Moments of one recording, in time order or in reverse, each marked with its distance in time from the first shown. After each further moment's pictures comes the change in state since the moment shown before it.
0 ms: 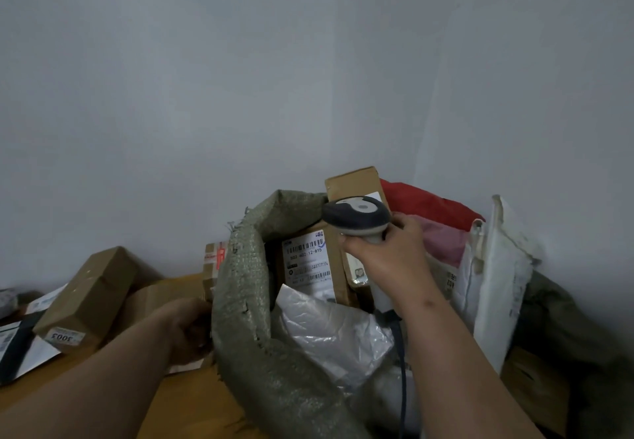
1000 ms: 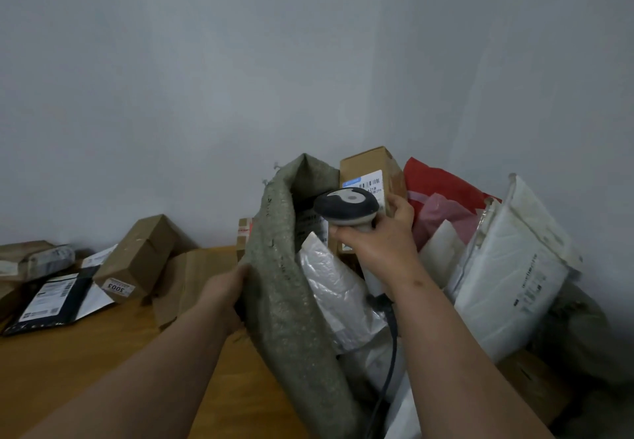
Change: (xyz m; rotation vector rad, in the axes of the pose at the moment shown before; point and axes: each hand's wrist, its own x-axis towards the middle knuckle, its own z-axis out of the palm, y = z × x) left_hand -0.040 -0.030 0.025 -0.273 0.136 0.221; right_hand -0.013 0.004 0.050 0.016 -0.102 -0.168
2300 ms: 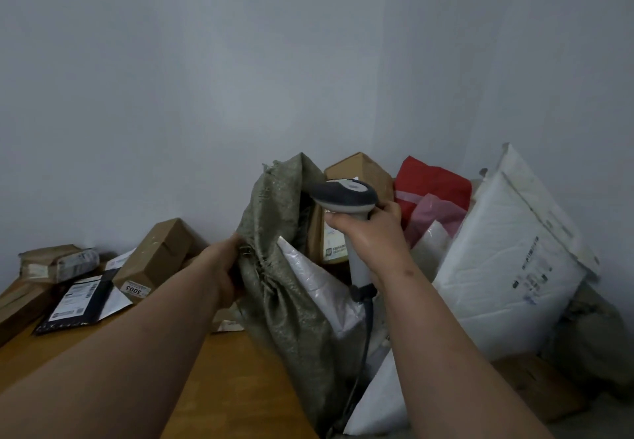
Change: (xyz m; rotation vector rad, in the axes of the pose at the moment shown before) left_hand -0.036 0.061 0.013 -0.012 -0.032 -0.058; right_hand 0.018 -0.004 0.014 0.249 -0.067 0.095
